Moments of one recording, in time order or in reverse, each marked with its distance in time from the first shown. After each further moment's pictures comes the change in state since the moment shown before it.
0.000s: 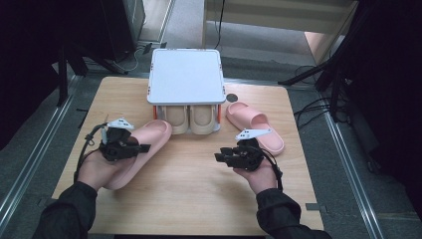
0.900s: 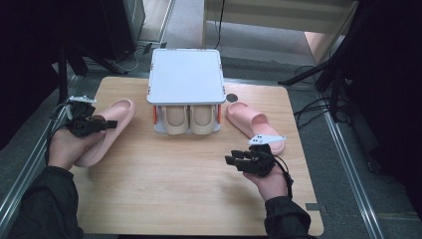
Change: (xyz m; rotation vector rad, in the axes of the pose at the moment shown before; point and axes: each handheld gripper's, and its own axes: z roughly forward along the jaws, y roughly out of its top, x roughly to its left) left arm 0.110 0.000 -0.046 -0.054 0.151 -0.177; right arm -0.003 -0.018 -0.027 -0.044 -0.064 0.036
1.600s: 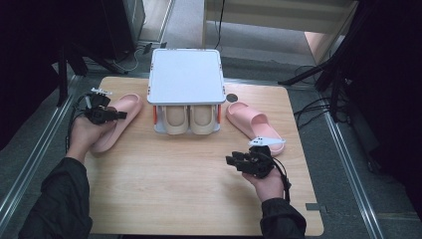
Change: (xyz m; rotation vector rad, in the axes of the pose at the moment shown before) left arm 0.045 0.033 0.073 0.033 0.036 -0.005; right arm -0.006 -0.011 0.009 -0.015 -0.036 0.076
